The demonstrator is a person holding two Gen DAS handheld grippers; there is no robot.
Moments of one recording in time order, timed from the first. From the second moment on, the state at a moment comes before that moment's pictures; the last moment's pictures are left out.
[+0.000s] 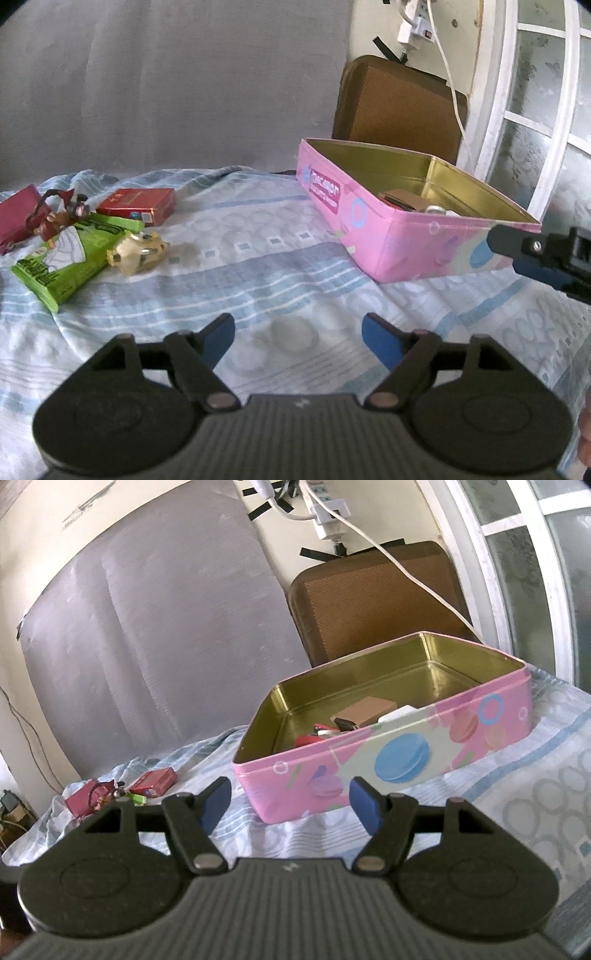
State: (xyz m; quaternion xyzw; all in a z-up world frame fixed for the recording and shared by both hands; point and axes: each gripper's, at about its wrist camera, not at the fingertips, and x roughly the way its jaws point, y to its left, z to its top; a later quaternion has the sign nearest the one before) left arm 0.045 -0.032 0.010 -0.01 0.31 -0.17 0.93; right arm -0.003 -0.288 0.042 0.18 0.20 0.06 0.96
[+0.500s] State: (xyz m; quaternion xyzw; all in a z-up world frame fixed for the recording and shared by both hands) left arm 0.043 -0.033 -0.003 -0.02 0.31 -0.18 0.93; right arm -0.001 -0.288 0.039 0.18 0.21 0.05 0.96
